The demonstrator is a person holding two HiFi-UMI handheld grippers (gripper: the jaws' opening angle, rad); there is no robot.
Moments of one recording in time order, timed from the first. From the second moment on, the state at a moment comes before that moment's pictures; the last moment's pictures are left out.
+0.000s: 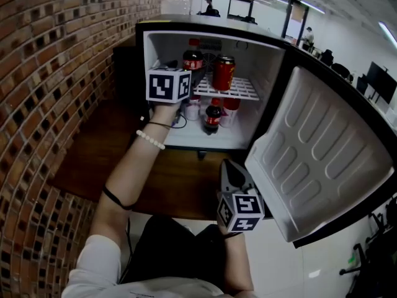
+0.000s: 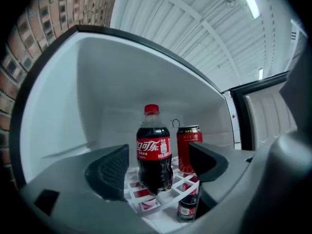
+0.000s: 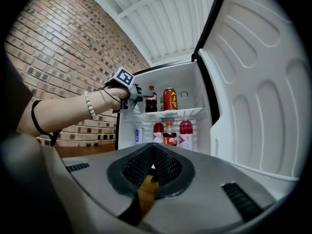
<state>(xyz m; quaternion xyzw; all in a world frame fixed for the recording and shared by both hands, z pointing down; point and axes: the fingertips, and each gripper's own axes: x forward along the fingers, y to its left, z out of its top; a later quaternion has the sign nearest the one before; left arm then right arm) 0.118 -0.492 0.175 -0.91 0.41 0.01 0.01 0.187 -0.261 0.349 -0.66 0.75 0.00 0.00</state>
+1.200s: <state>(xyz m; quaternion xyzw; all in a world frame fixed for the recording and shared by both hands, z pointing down) 0.141 -0.524 0.172 -0.92 0.40 -0.02 0.01 0.193 -0.257 0.349 -0.66 0.75 0.00 0.00</state>
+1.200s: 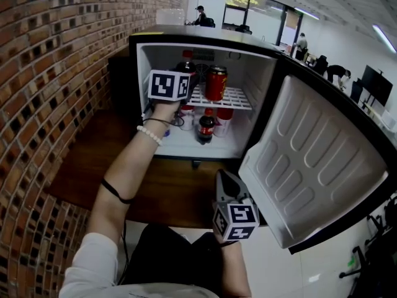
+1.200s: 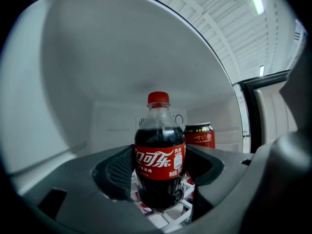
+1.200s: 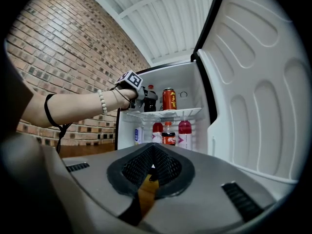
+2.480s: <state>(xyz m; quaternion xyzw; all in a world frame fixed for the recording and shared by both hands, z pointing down) 0.079 -0.358 0.197 -0.95 0.32 0.03 0.05 0.146 -0.242 0.329 -0.63 0.77 0.03 0.01</state>
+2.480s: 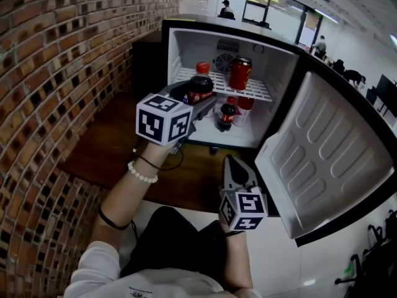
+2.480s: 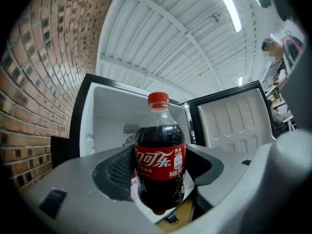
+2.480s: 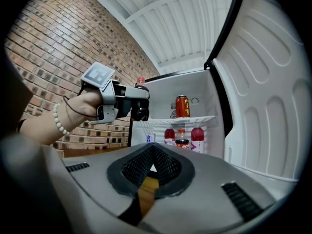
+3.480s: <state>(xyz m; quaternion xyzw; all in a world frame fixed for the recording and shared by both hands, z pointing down) 0.015 -0.356 0.340 -0.93 0.38 0.00 -0.01 0.120 -0.247 0.339 -0.62 0.78 0.03 0.00</state>
